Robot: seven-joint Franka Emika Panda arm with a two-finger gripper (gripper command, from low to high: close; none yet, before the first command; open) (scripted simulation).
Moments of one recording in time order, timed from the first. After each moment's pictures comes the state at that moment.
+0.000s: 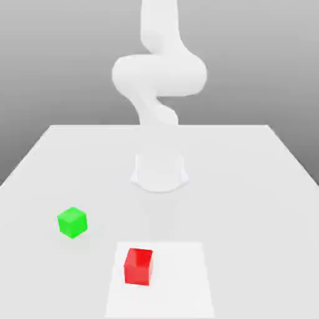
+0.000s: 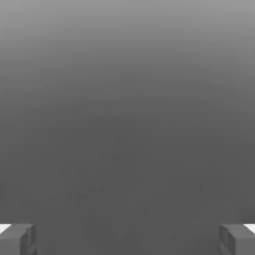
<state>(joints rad) -0.01 -0.71 0.00 -2.34 0.00 2.35 0.81</state>
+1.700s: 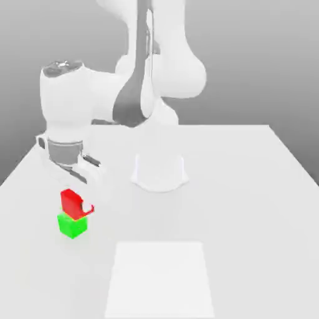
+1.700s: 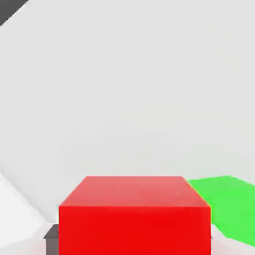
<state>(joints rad) -0.48 -0.24 -0.21 -2.92 -0.14 2.68 1.23</state>
